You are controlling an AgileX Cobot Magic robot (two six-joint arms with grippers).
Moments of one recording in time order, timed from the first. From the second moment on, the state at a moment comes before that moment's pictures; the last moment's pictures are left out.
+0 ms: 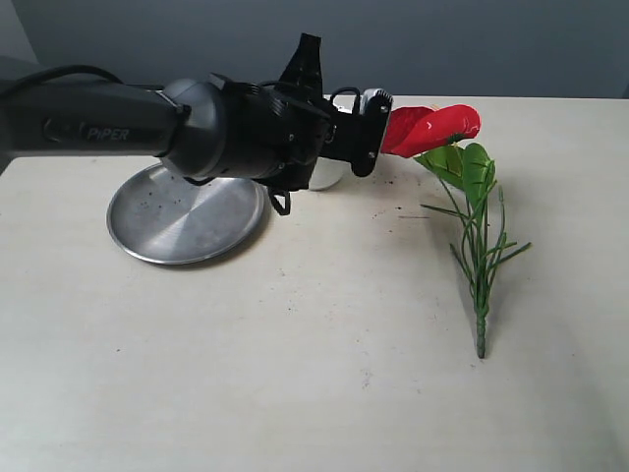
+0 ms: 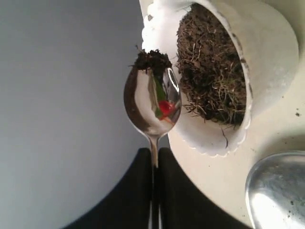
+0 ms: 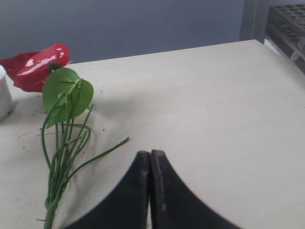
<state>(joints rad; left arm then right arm) -0.64 2.08 -1.42 1.46 0.65 -0.13 -0.02 0.00 0.00 0.20 0.37 -0.09</state>
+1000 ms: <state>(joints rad) -0.64 2.08 -1.42 1.45 0.68 -0.20 -0.02 0.00 0.00 0.20 0.37 -0.09</state>
